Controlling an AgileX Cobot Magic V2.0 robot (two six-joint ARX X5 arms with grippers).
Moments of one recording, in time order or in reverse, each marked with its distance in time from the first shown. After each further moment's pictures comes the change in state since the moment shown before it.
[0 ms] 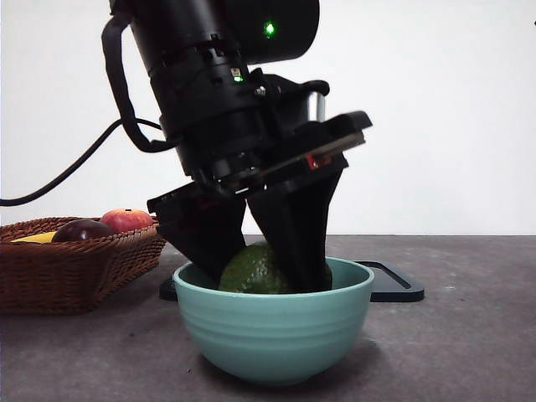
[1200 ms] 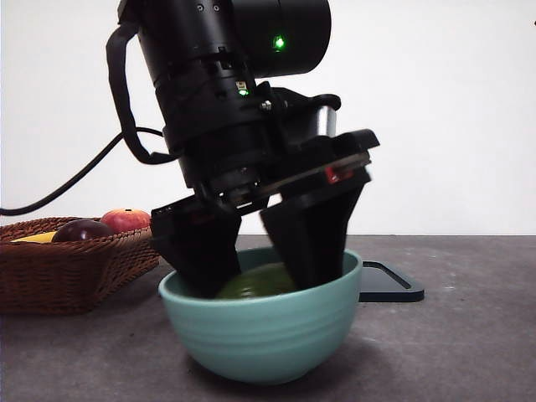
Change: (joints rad) left arm -0.020 0.026 0.016 -0.035 -0.001 0.029; right arm 0.000 0.000 0.000 0.000 0.000 0.000
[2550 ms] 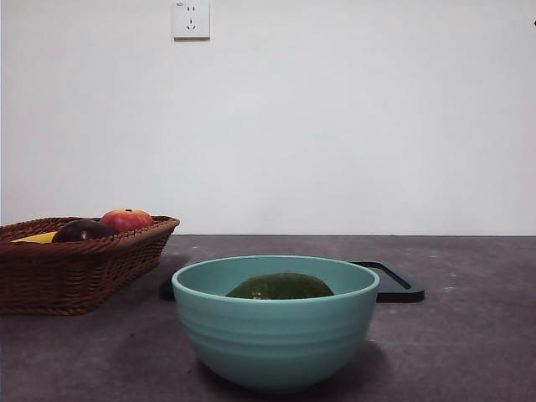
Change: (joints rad) left arm 0.075 -0.978 0.117 -0.498 -0.130 0.082; right arm 0.000 0.000 0.000 0.000 0.000 0.000
